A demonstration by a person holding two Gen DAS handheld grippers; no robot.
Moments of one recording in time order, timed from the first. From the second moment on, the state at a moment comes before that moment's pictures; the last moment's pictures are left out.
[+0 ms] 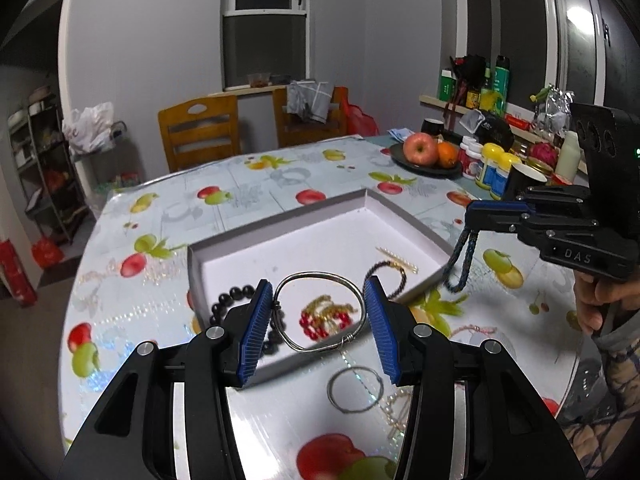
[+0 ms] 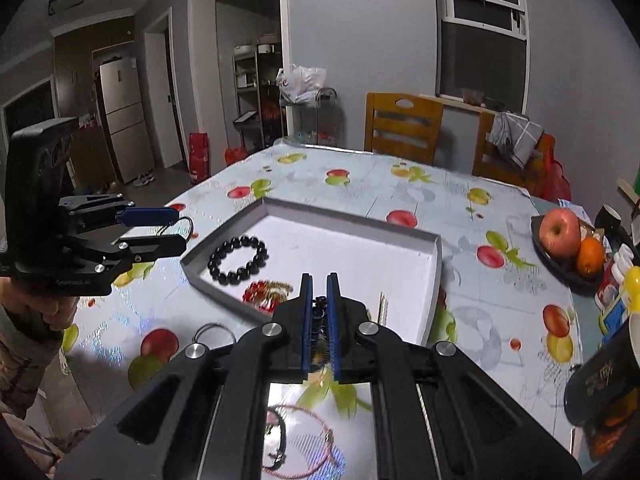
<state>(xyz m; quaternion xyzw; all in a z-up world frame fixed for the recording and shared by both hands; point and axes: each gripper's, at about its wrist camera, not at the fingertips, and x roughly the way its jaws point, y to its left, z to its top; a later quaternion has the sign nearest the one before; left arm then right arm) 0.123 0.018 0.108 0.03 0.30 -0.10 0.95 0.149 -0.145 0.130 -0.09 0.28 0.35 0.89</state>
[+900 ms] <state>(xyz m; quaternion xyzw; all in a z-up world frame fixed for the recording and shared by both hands) 0.236 0.028 0.064 0.00 0.35 -0.09 0.93 0.258 -0.075 0.101 -0.09 0.32 0.36 0.87</state>
